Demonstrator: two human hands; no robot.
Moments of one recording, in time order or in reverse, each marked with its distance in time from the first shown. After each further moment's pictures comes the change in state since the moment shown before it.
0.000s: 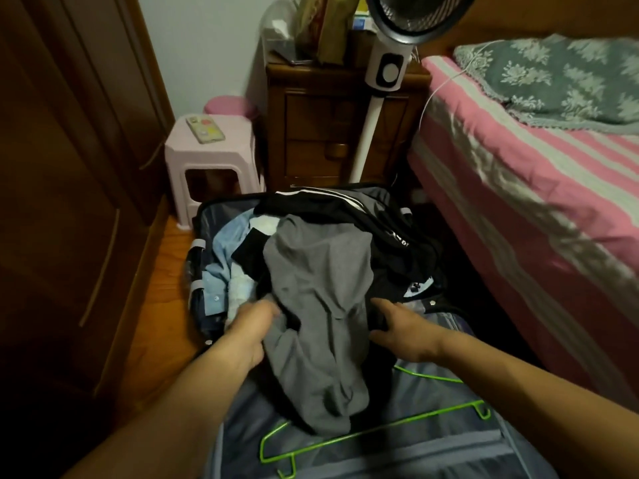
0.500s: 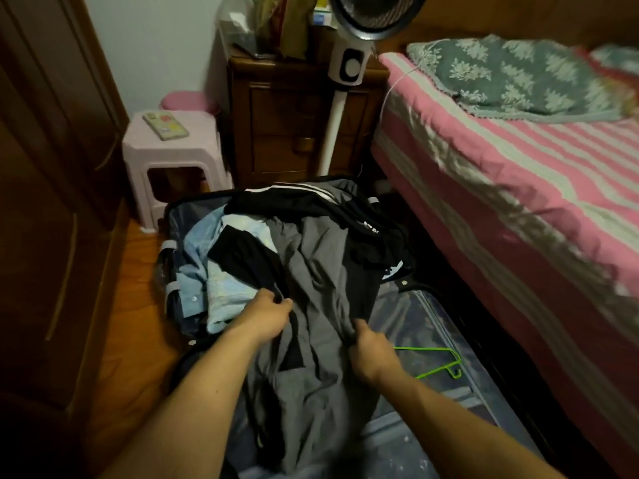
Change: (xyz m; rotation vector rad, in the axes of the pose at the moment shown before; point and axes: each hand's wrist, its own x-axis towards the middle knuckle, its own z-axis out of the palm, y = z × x) left_hand -0.026 0.016 0.011 0.717 -0.216 0.165; right_hand -0.020 -0.013 0.094 0.051 0.217 0.253
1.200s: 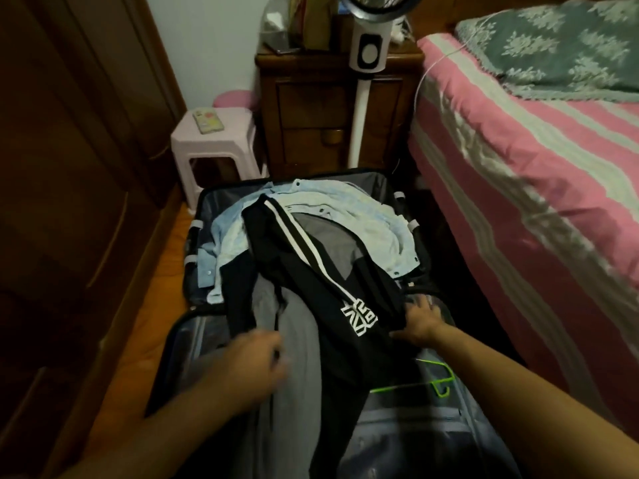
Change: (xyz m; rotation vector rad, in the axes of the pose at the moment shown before) left_hand -0.093 -0.005 0.106 0.706 0.204 0.155; right_hand 0.120 0.152 -0.064 -0.284 -0.208 -0.182
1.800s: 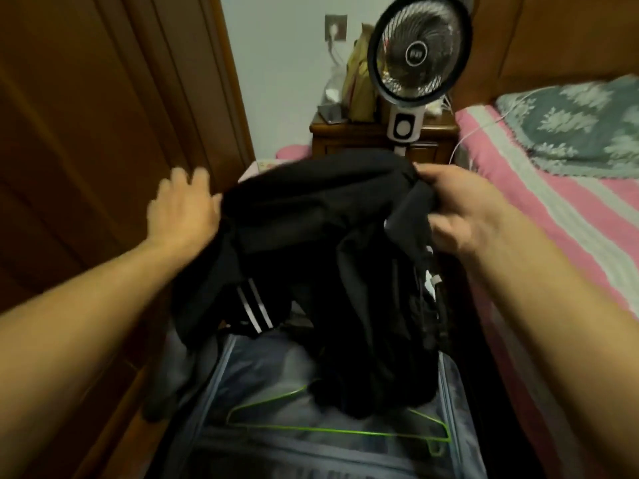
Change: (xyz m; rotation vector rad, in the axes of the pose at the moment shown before) left_hand -0.004 0.005 -0.252 0.263 0.903 -0.385; right_hand -0.196 -0.090 -0.300 1.807 -0.245 -0.499
